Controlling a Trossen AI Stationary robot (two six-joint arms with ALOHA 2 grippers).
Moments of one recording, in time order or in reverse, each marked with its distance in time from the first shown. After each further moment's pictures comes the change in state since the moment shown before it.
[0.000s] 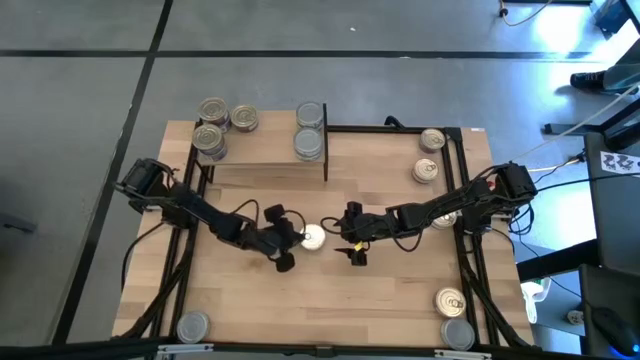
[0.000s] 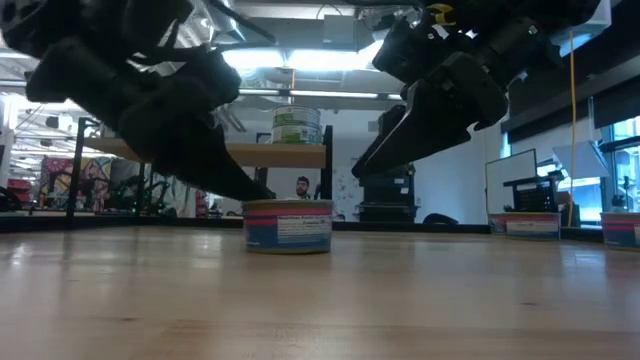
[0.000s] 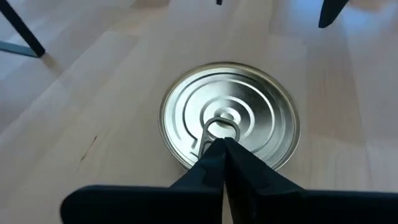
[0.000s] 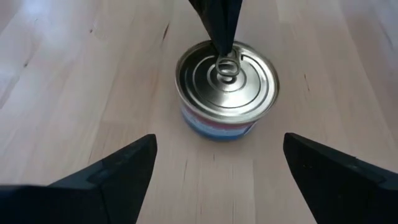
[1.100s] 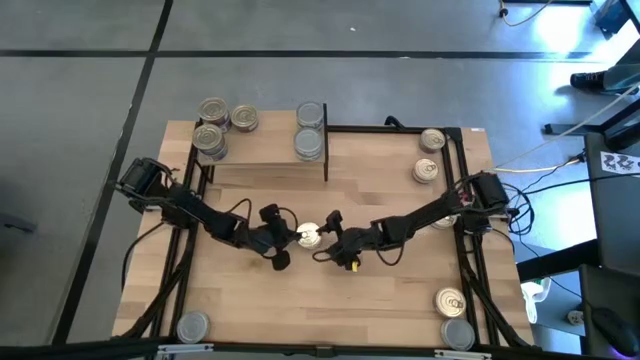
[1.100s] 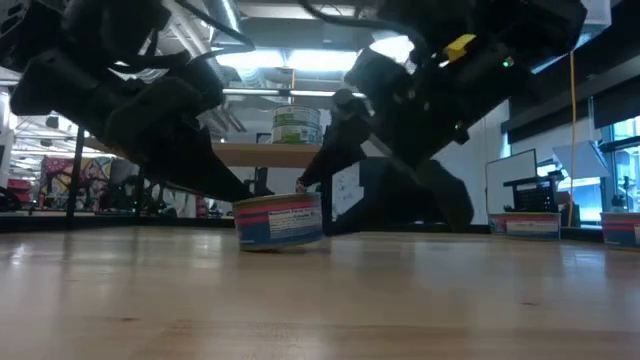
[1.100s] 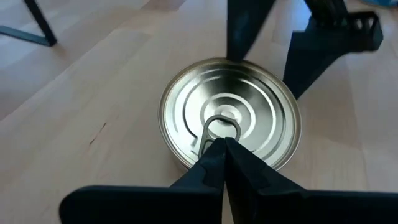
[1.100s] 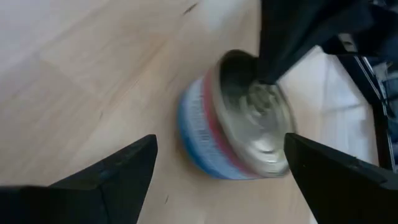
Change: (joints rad) left arm -0.011 0.002 -0.093 0.111 -0.021 -0.061; right arm 0.053 0.237 0.099 0.167 0.165 -0.683
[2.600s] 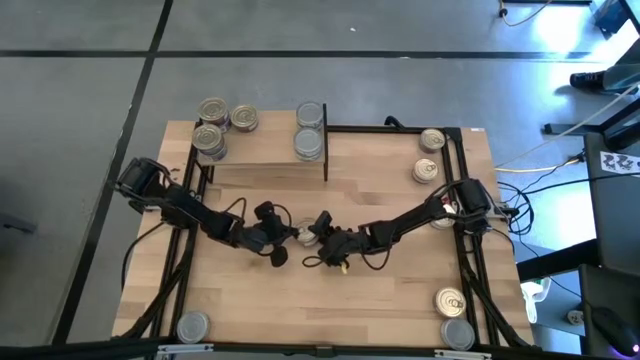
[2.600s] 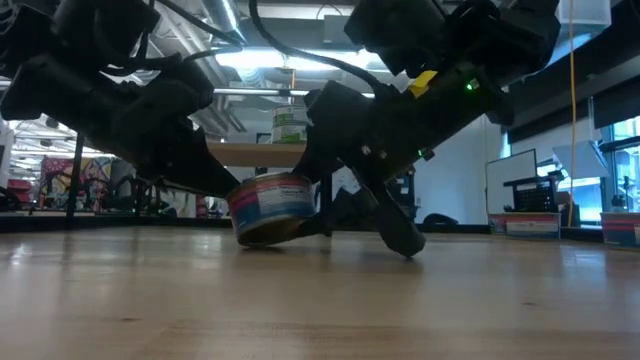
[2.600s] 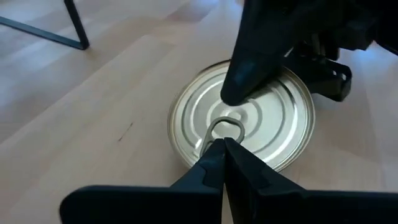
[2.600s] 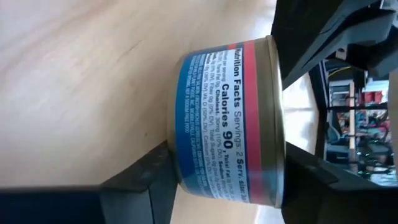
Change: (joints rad) left arm -0.019 -0.035 -0.042 0.074 -0.065 -0.010; right arm -0.017 0.156 0.113 0.019 0.179 -0.218
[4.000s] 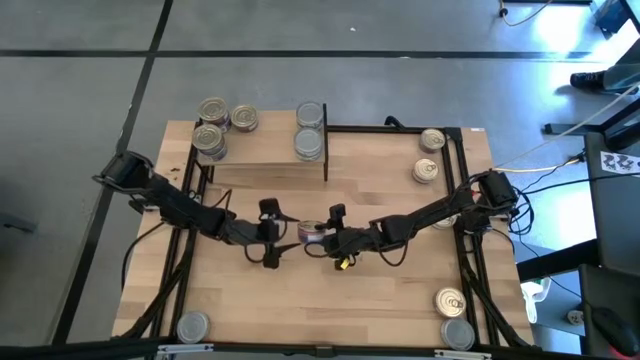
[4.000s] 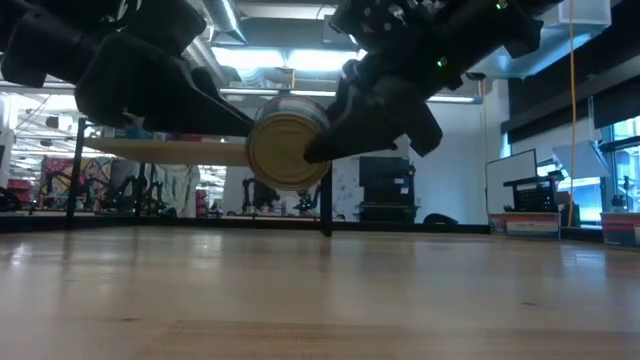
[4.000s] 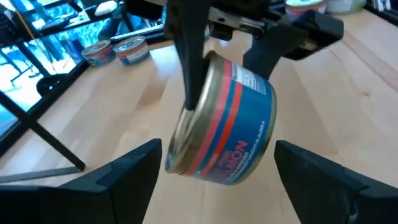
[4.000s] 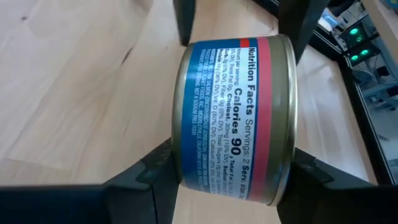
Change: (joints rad) left arm 0.002 -0.179 0.004 0.057 0.067 0.577; right arm 0.036 -0.226 -0.002 -0.172 -0.042 0.540
